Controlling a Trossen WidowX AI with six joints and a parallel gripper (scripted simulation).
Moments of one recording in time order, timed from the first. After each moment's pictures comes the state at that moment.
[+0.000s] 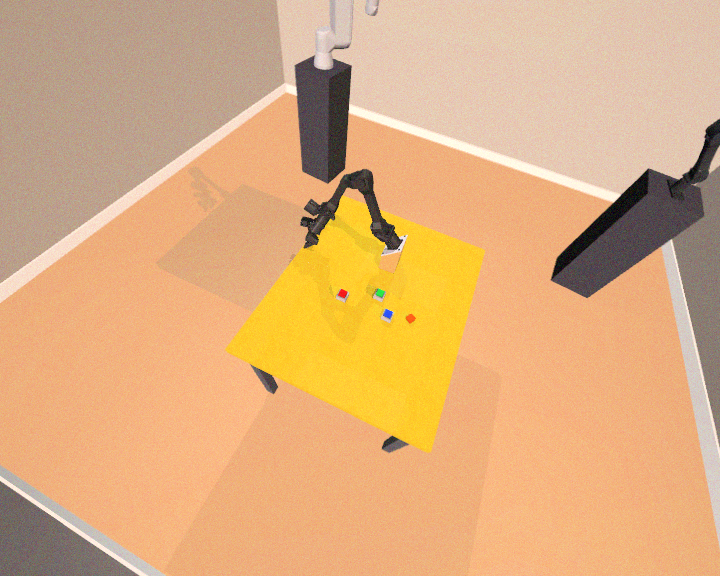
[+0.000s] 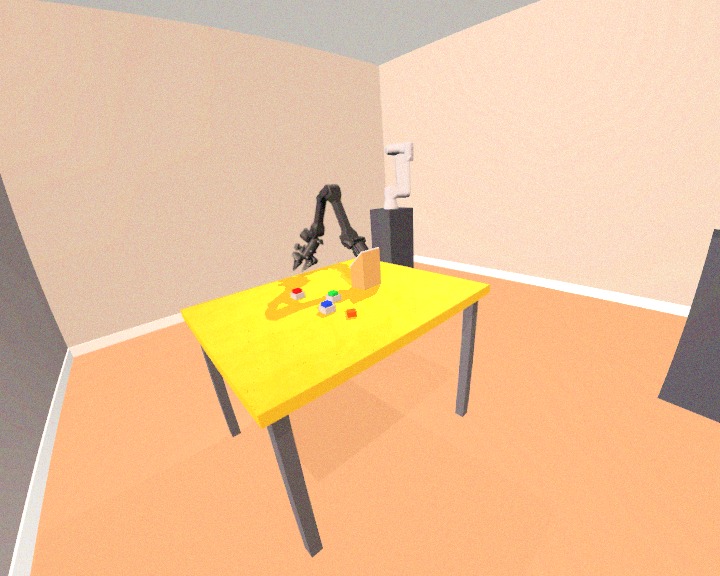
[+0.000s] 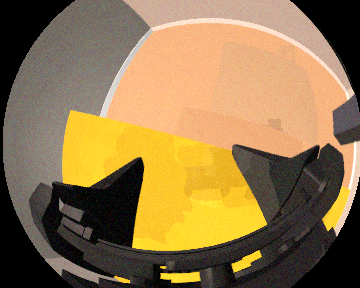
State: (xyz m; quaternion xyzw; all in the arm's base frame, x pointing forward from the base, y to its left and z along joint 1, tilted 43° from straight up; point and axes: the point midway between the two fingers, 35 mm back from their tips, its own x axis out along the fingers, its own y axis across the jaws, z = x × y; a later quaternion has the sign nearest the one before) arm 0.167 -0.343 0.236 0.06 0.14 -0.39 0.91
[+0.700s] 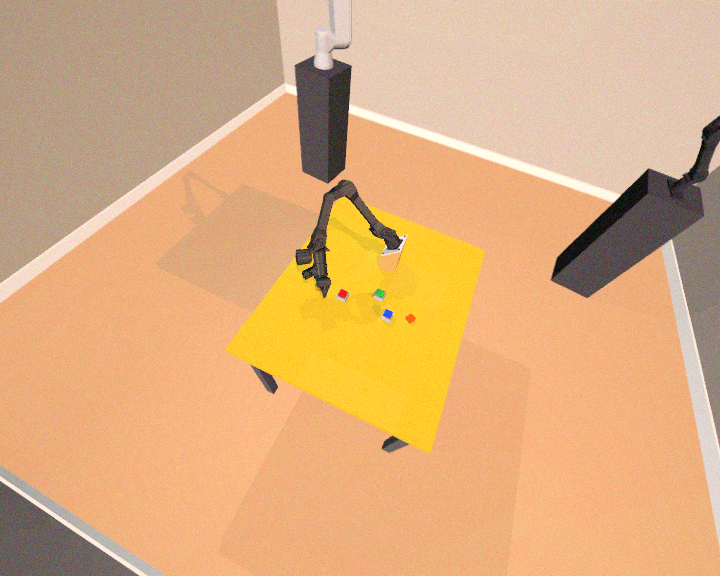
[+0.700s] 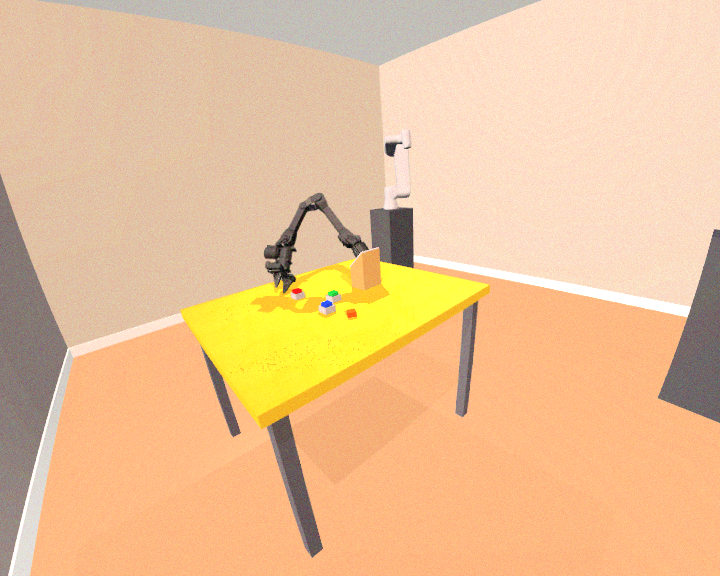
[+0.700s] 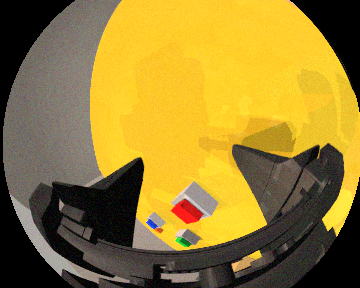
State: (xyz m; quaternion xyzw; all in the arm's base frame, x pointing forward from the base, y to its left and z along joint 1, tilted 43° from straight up) arm 0.365 -0.154 0.106 0.17 0.42 -0.18 0.87
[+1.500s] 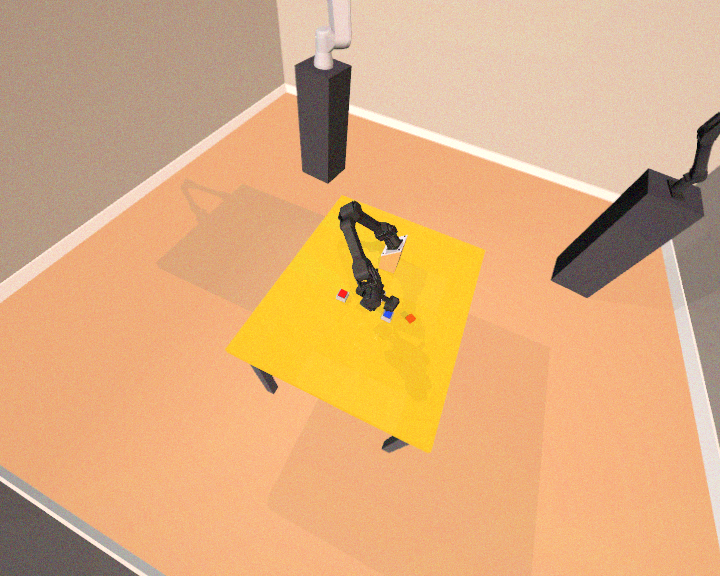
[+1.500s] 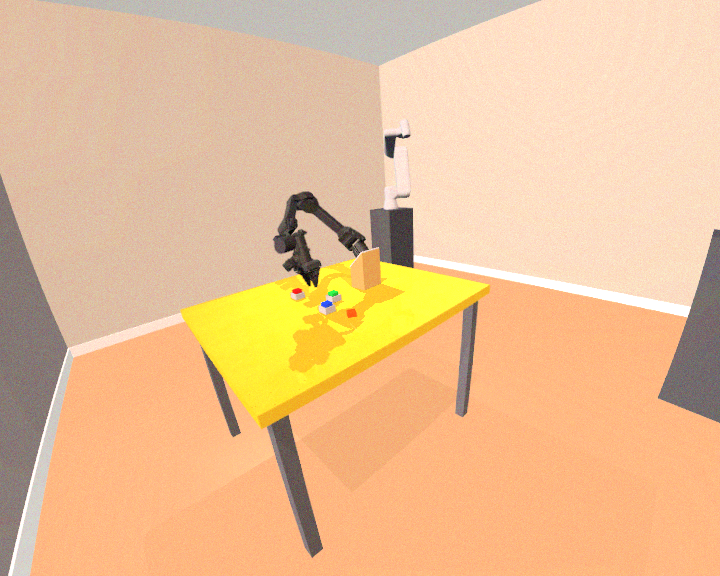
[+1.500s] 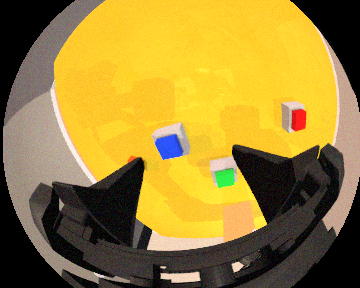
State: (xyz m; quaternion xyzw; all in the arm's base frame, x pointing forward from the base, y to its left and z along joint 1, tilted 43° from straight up) arm 0.323 0.092 -0.024 -0.15 0.65 -0.19 0.72
